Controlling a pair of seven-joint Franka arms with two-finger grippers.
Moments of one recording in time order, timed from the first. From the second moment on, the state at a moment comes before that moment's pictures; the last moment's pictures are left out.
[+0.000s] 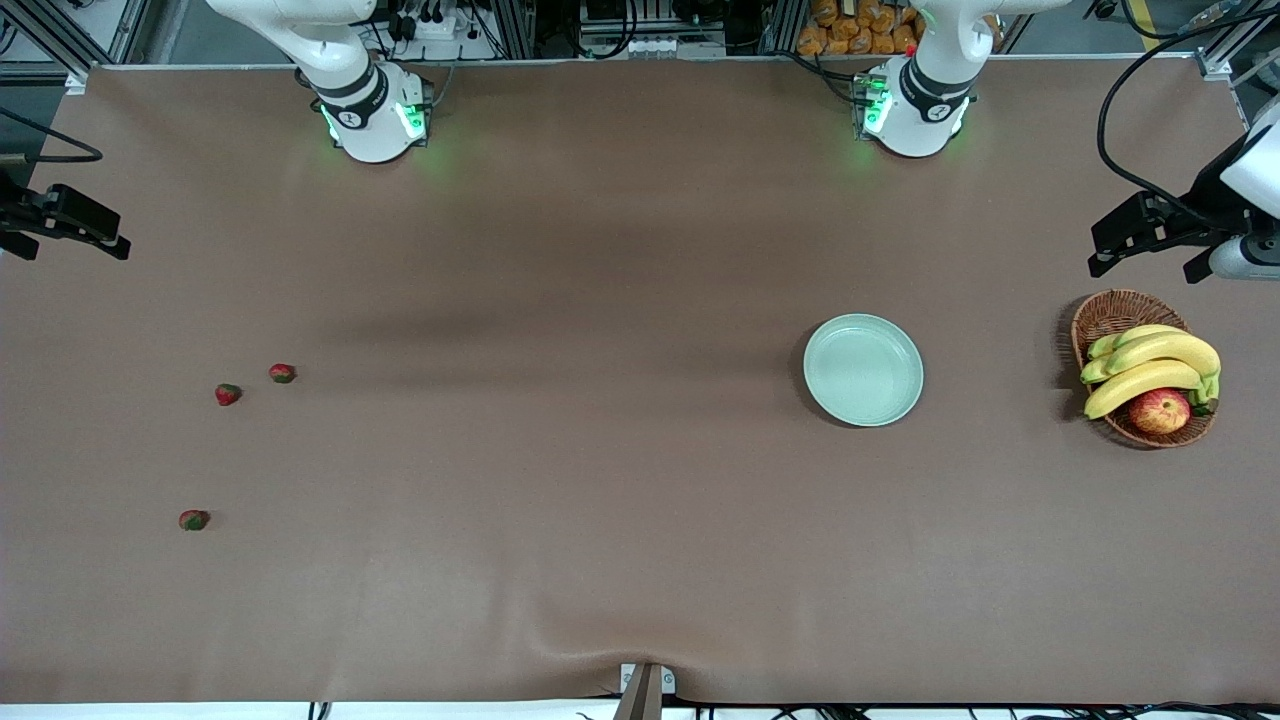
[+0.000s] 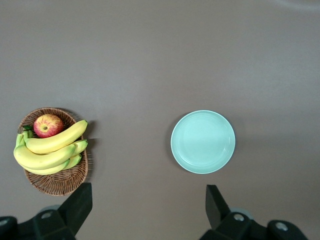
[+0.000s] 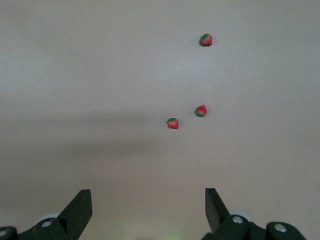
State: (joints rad) left arm 0.01 -0.02 -0.07 -1.57 -0.01 1.62 0.01; right arm -0.05 -0.03 -0.03 -1.57 -0.02 1.49 -0.08
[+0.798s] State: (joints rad) left arm 0.01 -0.02 -0.07 -1.57 -0.01 1.62 0.01; right arm -0.06 -0.03 -0.03 -1.57 -0.02 1.49 -0.08
